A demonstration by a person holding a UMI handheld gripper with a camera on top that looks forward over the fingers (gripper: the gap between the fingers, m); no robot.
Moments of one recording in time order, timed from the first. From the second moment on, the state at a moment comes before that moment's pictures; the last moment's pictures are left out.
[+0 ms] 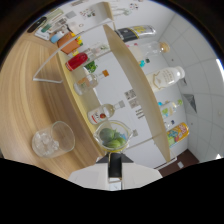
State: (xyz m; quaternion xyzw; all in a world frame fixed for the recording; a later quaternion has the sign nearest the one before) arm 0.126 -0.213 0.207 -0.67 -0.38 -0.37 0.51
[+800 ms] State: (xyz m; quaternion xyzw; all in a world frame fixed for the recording) arm 0.078 -0.210 0.218 -0.42 -0.62 -0.46 0.48
